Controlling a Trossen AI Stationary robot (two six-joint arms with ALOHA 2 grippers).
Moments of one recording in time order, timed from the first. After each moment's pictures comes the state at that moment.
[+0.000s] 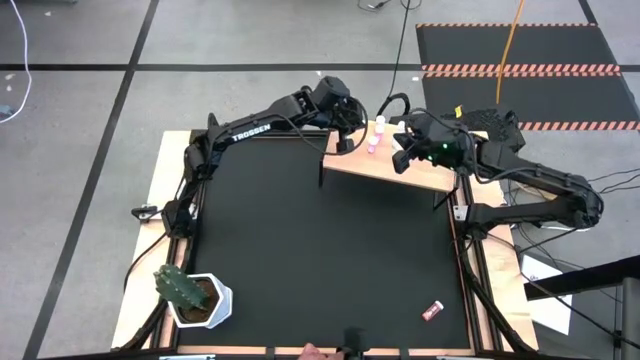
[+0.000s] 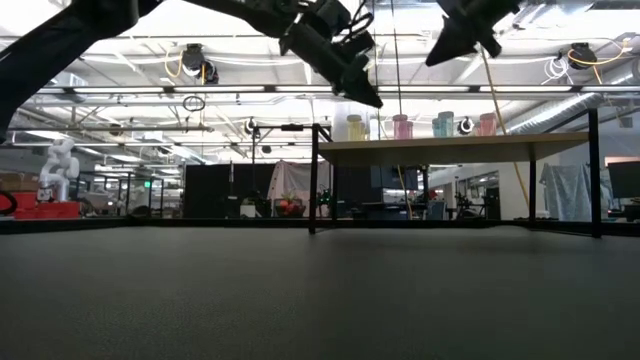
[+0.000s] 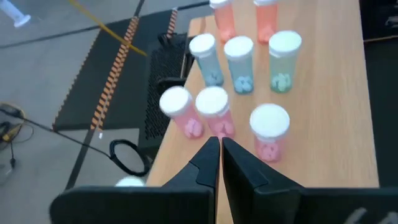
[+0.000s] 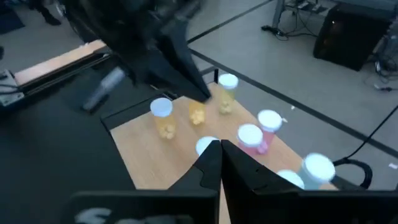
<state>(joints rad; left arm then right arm) 0.46 2.15 2.13 -0.56 0.18 0.45 -0.36 0.97 1.02 -0.55 0.36 0.26</state>
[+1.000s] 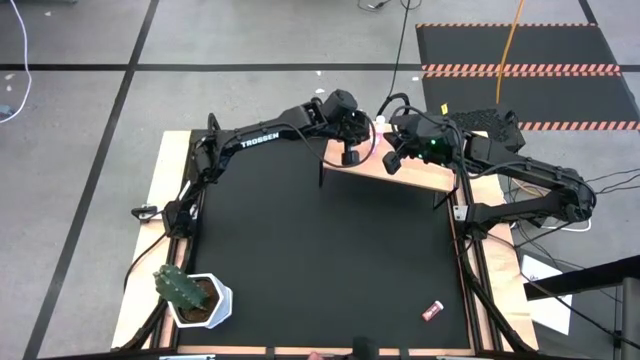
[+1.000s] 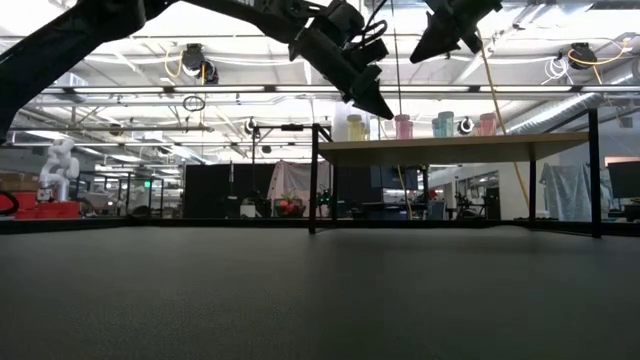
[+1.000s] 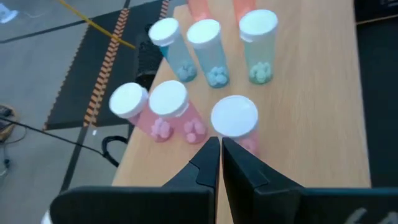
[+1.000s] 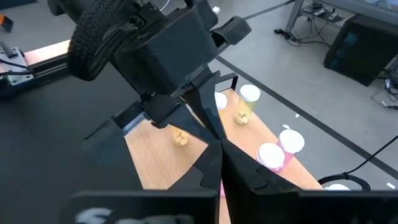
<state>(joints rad) 0.41 2.20 2.13 -0.55 0.15 0.46 -0.35 1.08 1.11 -0.55 0.34 0.16</state>
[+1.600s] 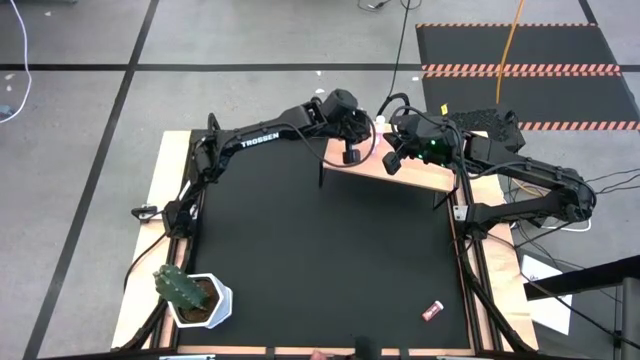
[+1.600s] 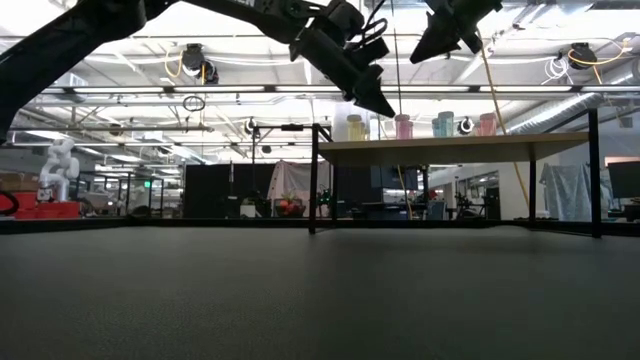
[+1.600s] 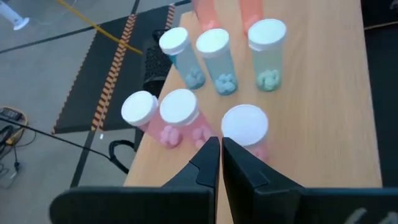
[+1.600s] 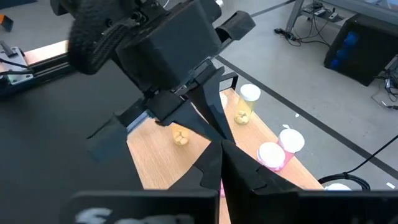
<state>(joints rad) 0.41 2.20 2.13 -0.52 0.13 0.47 -0.35 1.08 1.11 -0.55 0.34 0.16</state>
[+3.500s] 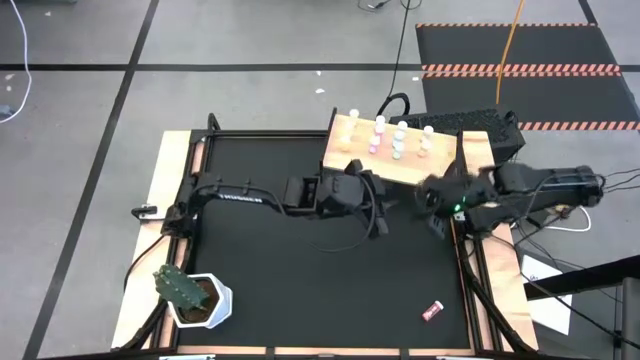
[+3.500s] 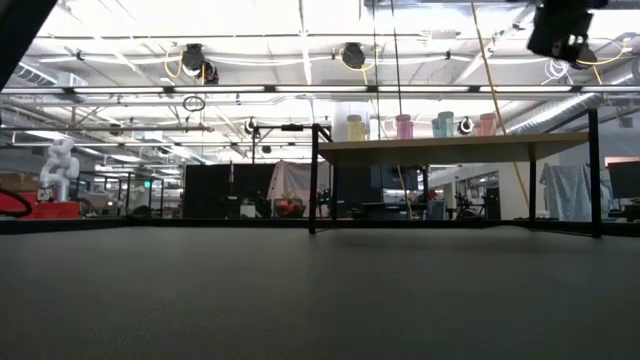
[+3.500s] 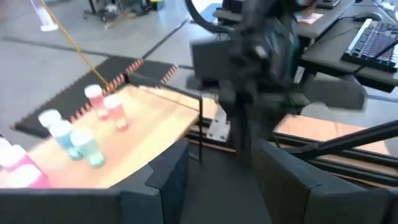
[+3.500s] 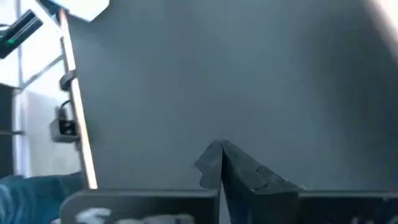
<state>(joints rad) -0.11 2.07 2.13 -0.40 -0.37 -0.13 0.10 0.82 0.98 -1.03 0.00 0.64</state>
